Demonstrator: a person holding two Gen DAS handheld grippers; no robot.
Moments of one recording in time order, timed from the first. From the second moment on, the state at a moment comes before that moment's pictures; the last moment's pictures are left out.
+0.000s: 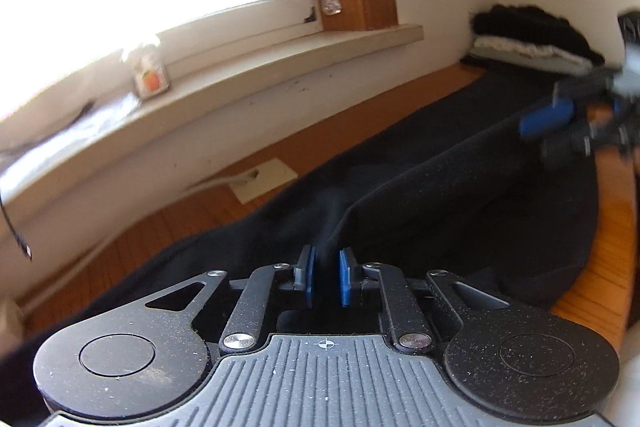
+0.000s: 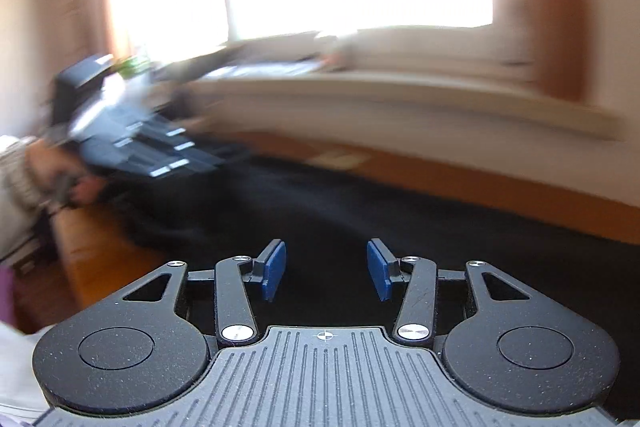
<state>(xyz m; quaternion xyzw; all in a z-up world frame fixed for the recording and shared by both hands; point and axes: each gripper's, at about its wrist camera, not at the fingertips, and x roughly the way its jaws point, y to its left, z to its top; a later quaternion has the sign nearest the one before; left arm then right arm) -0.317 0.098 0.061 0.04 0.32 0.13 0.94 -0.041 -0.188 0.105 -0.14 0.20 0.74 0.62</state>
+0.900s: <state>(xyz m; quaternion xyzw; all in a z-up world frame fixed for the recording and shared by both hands) -0.410 0.219 0.026 -0.07 0.30 0.21 0.93 -0.183 -0.106 0.112 -0.22 0.21 0.83 0.47</state>
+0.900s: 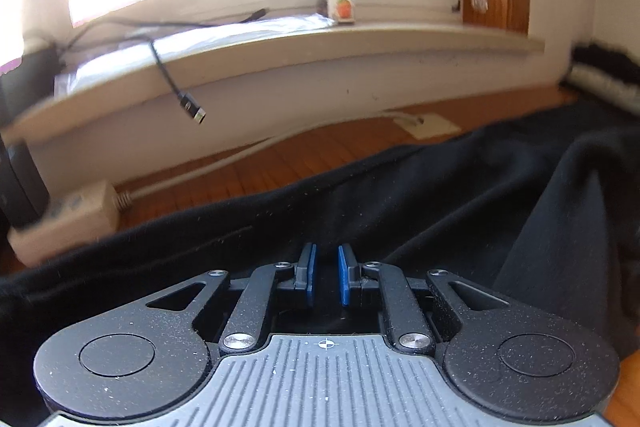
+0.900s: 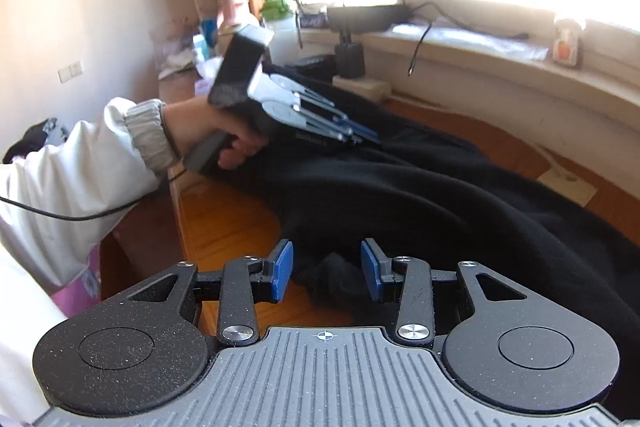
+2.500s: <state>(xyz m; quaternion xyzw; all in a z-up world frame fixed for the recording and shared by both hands) -0.451 0.250 0.037 -0.05 0.32 0.28 0.90 -0.228 -0.141 0.080 -0.19 0.24 0.83 0.47</state>
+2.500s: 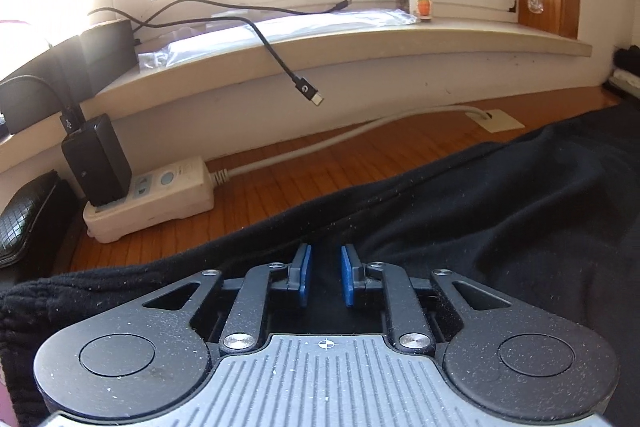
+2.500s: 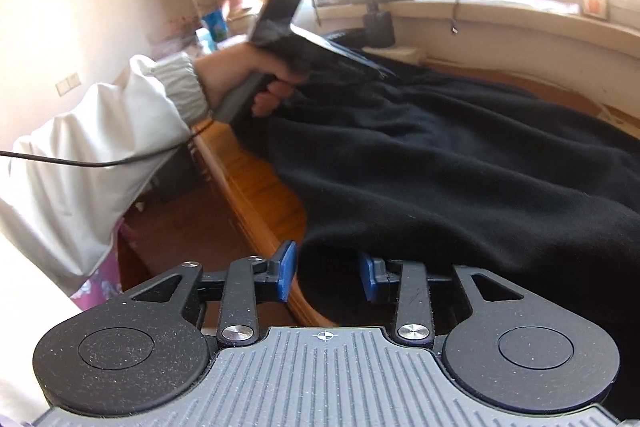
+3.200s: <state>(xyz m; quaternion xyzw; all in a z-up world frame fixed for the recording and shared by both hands) -0.470 0.269 0.064 -0.04 0.32 0.34 0.89 -0.249 -0.173 0.078 -0.22 0.22 0.84 0.44</state>
